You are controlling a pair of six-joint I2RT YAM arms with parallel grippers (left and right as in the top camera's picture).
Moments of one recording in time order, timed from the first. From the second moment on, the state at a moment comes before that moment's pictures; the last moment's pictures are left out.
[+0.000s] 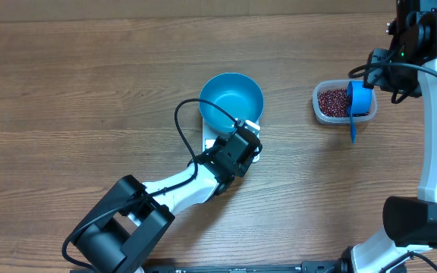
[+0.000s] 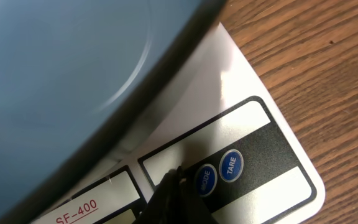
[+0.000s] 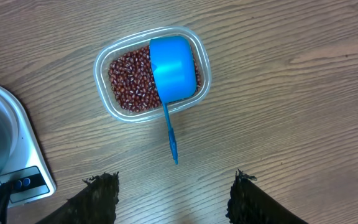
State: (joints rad) left arm -0.78 1.79 0.87 -0.01 -0.27 -0.14; right arm -0.05 1.81 2.13 -1.61 0.15 0.20
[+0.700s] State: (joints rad) left arm -0.78 1.80 0.89 -0.03 -0.27 -0.13; right arm -0.05 1.81 2.13 -1.61 0.15 0.20
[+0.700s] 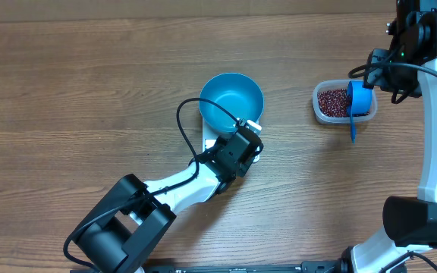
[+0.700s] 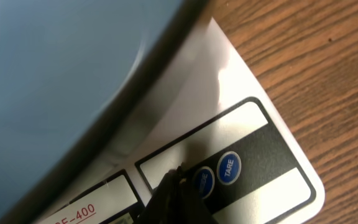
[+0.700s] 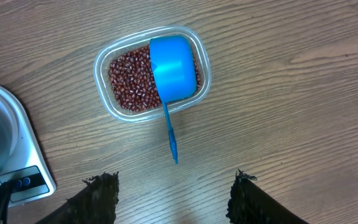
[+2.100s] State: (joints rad) left arm -0.28 1.44 1.14 -0.65 -0.09 -0.35; right arm -0.20 1.81 1.37 -1.14 -0.18 0.25
